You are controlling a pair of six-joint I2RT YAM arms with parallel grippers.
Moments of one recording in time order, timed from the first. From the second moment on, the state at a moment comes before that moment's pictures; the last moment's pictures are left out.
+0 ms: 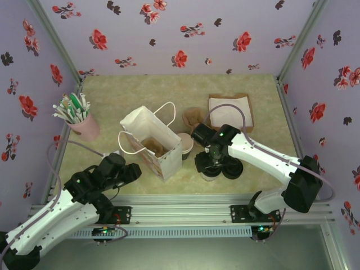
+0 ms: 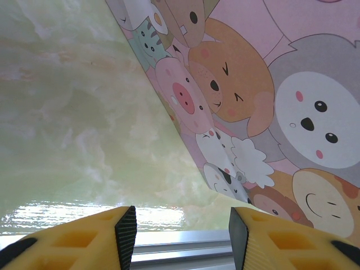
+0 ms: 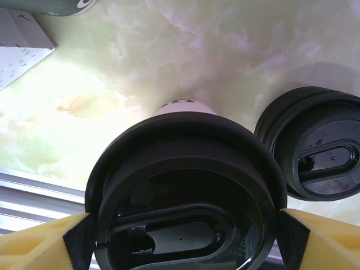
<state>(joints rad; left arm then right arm) -0.83 0.53 0.58 -0.94 -0.10 -1.09 0.88 1.40 1.16 -1.24 0.02 0.59</state>
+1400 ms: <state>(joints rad) -0.79 0.87 1.48 -1.26 -0.61 -0.64 0.87 1.22 1.48 -1.47 0.02 0.57</state>
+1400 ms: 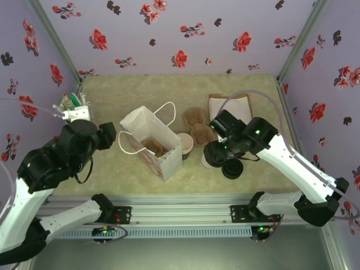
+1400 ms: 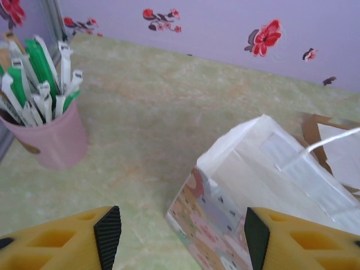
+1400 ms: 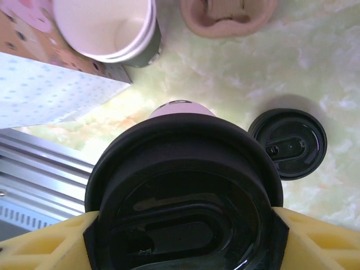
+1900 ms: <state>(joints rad) -0.46 1.15 1.67 -1.09 -0.37 -0.48 0.91 1.30 1.91 -1.58 -0.01 0.52</state>
